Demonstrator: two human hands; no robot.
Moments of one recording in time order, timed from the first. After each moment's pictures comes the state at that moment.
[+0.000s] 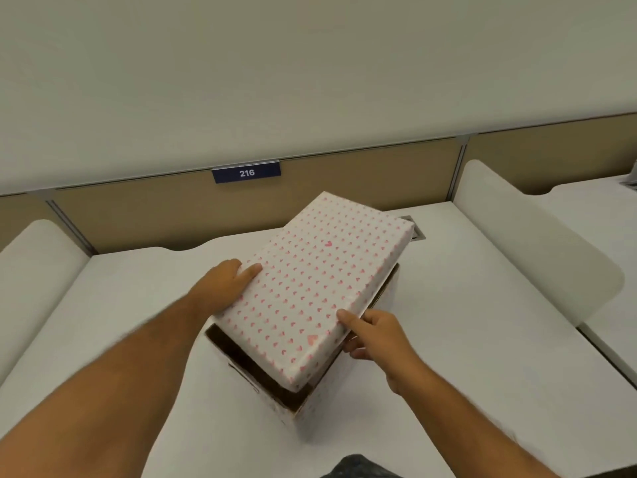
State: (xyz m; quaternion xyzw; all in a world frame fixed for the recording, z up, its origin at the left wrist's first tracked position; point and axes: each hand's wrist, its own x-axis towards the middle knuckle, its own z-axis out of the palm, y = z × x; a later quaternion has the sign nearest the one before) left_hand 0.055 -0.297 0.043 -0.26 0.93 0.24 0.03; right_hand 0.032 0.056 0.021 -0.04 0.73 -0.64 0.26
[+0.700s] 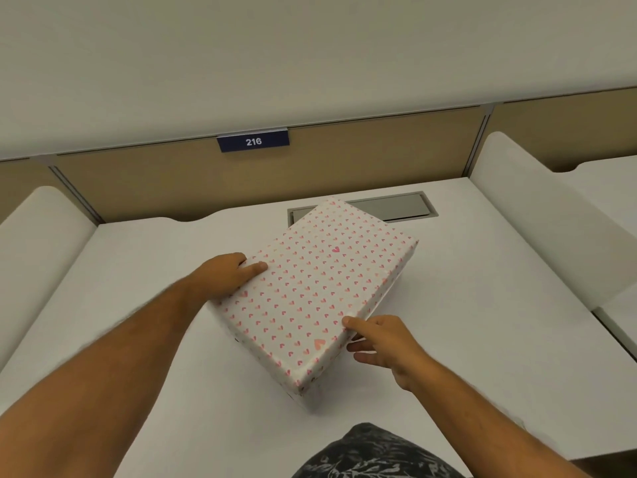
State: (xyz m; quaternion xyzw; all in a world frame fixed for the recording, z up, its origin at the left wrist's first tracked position) left_hand 0.073 -0.304 0.022 -0.25 0.94 0.19 0.13; right_hand 0.043 0.063 -0.022 0.02 0.71 -0.60 0.35
